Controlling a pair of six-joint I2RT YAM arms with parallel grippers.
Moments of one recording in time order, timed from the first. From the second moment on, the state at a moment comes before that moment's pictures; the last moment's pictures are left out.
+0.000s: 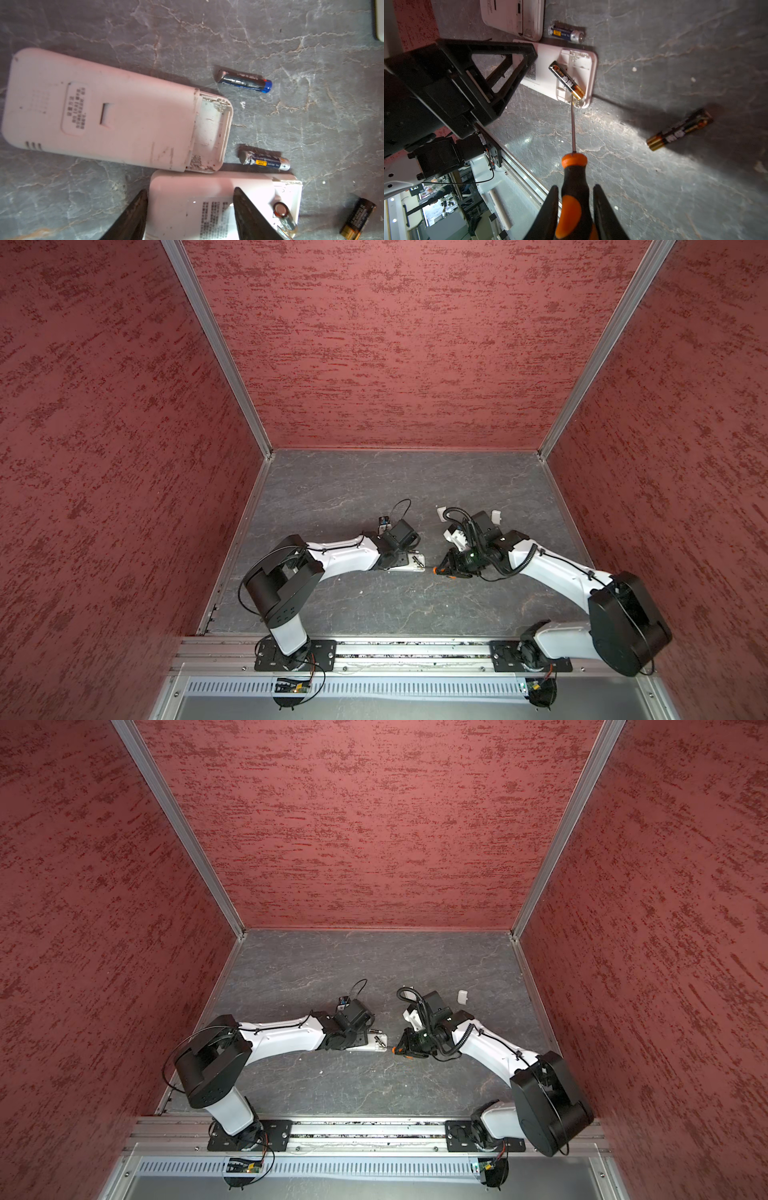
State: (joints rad) left arm -0.86 1.71 0.95 -0.43 -0.21 -0.94; right arm 0.49 1.36 0.75 -0.54 -0.59 0.52
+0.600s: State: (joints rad) left arm -0.86 1.71 0.96 -0.43 -0.22 -0.95; right arm 0.47 1.37 0.78 -0.41 -0.53 0.52
